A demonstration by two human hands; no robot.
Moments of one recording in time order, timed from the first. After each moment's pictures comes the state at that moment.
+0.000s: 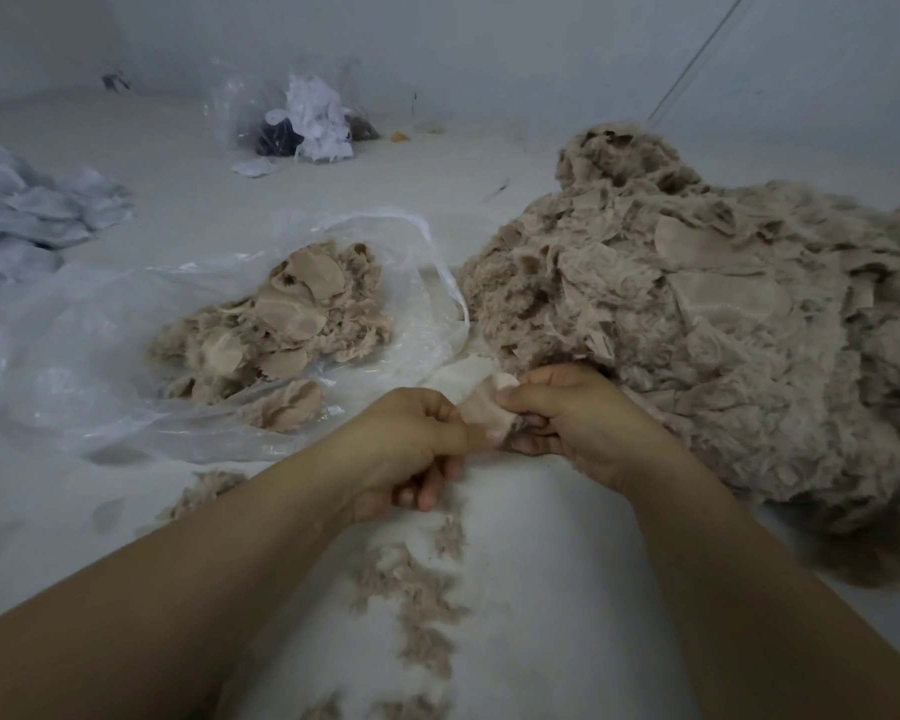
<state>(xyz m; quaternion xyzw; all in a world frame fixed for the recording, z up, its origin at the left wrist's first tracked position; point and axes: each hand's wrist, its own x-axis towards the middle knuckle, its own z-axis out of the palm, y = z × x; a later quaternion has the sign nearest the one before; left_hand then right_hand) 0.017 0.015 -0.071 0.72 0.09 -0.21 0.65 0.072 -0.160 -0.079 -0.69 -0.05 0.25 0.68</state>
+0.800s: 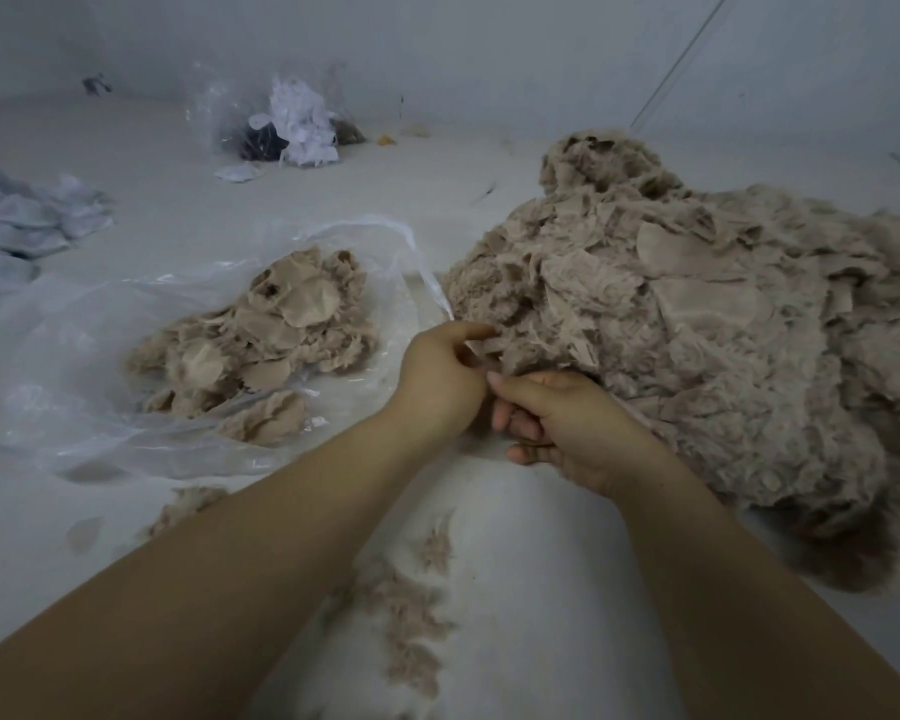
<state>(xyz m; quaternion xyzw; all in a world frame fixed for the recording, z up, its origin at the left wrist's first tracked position) 0.080 -0.028 -0.079 0.80 0.08 0.07 0.59 0.074 -0.165 -0.080 -0.69 -0.04 0.24 0.68</state>
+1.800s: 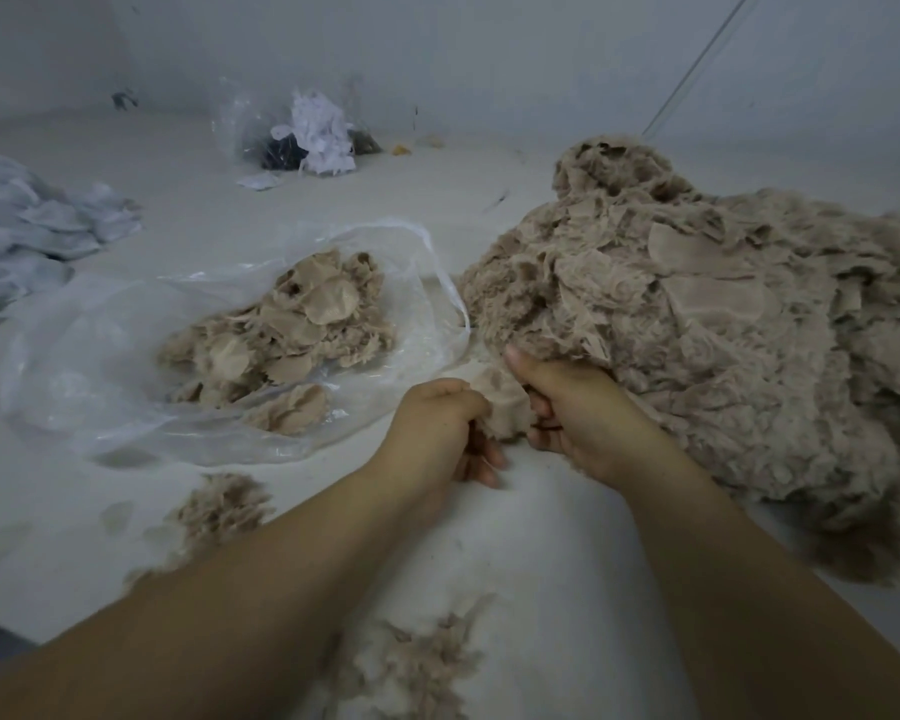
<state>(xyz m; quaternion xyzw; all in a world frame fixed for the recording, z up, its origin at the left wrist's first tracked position) 0.029 -0.020 -0.085 0.65 0.13 -0.04 0.75 0.075 -0.162 -0.083 -0.67 0.00 0.20 0.72</state>
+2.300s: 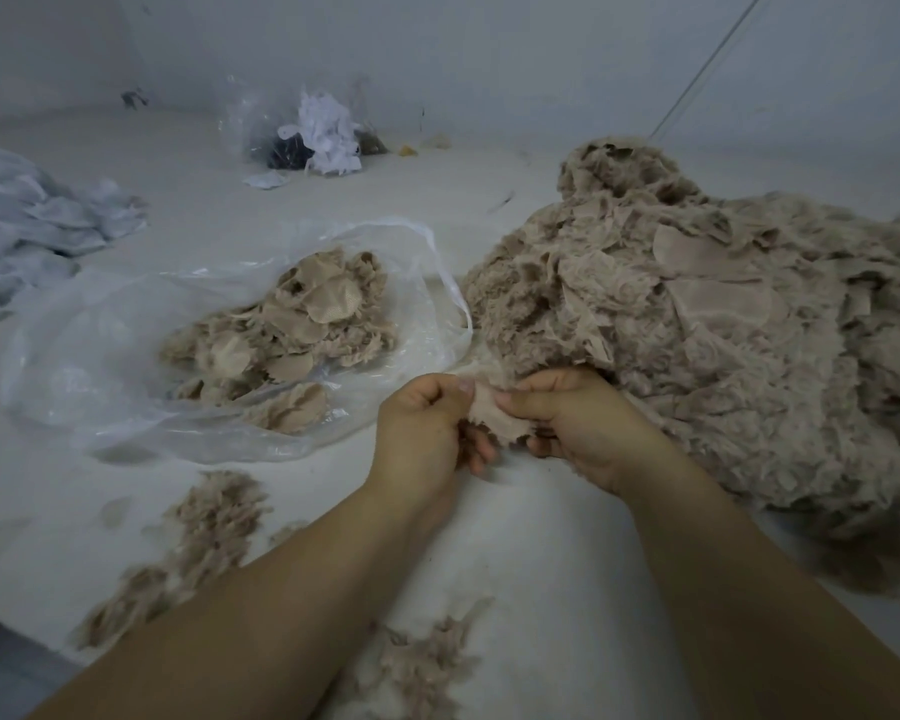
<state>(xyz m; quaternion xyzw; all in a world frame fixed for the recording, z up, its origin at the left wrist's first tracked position) 0.028 -0.022 -0.100 0.56 0.13 0.07 0.81 0.069 -0.163 -0.077 -0.69 -0.06 0.23 0.68</state>
